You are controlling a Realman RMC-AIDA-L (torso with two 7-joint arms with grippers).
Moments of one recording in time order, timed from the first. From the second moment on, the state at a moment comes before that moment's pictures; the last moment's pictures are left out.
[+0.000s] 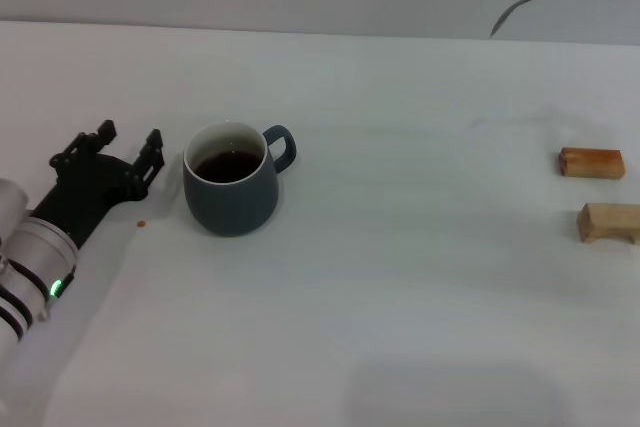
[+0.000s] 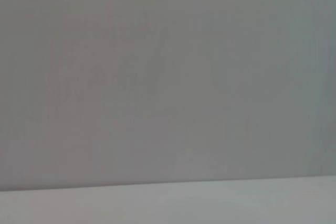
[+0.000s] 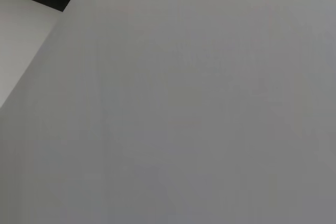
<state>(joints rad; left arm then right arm) -0.38 -2.07 -1.08 -0.25 2.77 0.93 -0.29 0.52 2.07 -0.57 -0.29 -1.17 -1.72 0.91</state>
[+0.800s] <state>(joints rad) -0.39 -2.07 -0.91 -0.31 2.77 0.91 -0.30 0.51 2.07 -0.59 -0.27 -1.18 -1.71 0.91</state>
